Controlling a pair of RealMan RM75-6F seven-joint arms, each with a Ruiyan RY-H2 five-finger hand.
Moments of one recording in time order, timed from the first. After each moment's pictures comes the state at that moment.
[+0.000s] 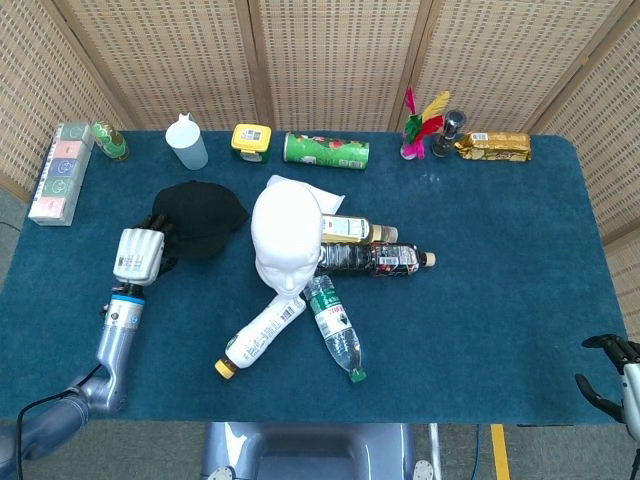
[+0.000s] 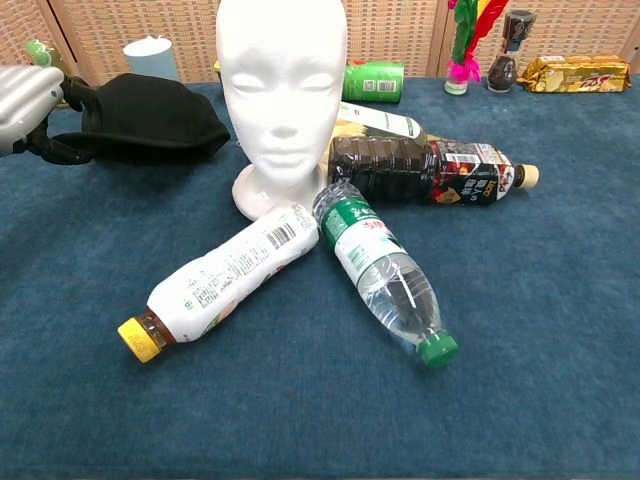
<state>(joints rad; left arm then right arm) -0.59 -1.81 -0.26 -0.76 1.40 1.21 0.02 -0.06 -1.03 0.03 -1.63 -1.60 1.67 0.02</state>
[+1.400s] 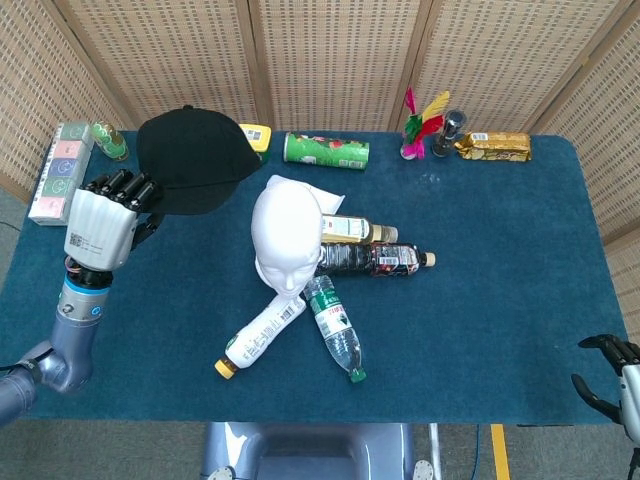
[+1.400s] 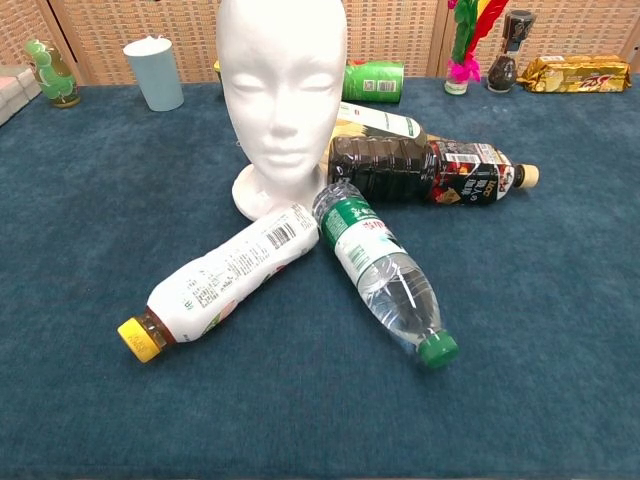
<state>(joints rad) -0.68 -1.42 -0.32 -1.23 1.65 1.61 0.20 -0.07 -1.05 0.03 -1.61 -1.62 1.68 0.06</state>
